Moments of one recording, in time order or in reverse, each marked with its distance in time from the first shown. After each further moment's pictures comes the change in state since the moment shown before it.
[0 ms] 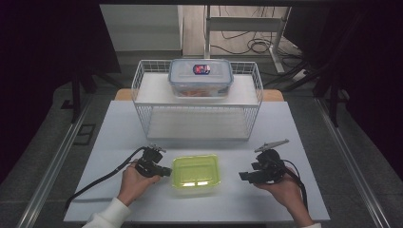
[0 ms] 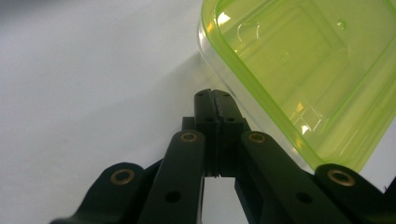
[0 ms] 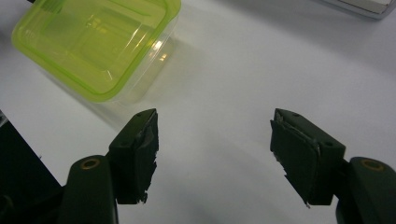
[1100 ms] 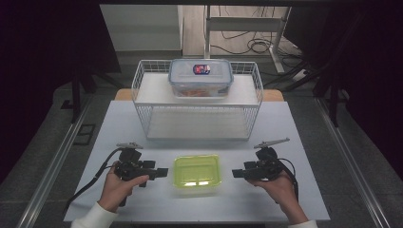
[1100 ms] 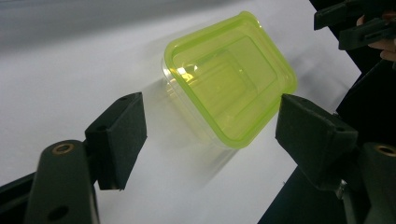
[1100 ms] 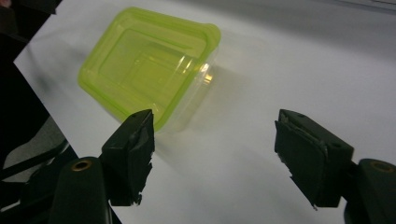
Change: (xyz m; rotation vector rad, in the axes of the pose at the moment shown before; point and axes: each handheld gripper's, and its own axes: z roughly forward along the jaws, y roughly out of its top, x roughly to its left) left arm -0.002 -0.027 -0.065 -0.246 -0.161 -0.090; right arm -0.001 0.005 0.008 -0.077 0.179 0.105
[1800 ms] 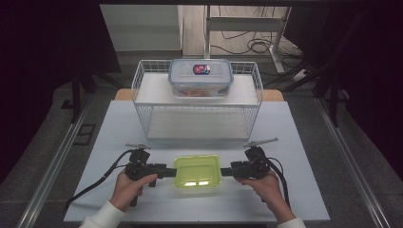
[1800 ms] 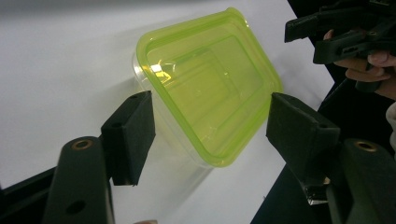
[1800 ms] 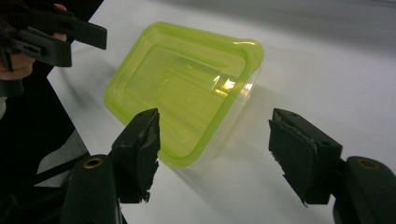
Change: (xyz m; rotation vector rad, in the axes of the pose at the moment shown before) left arm 0.005 0.000 0.031 0.019 -0.110 -0.092; right arm 0.009 0.008 0.030 -0.031 0.101 0.034
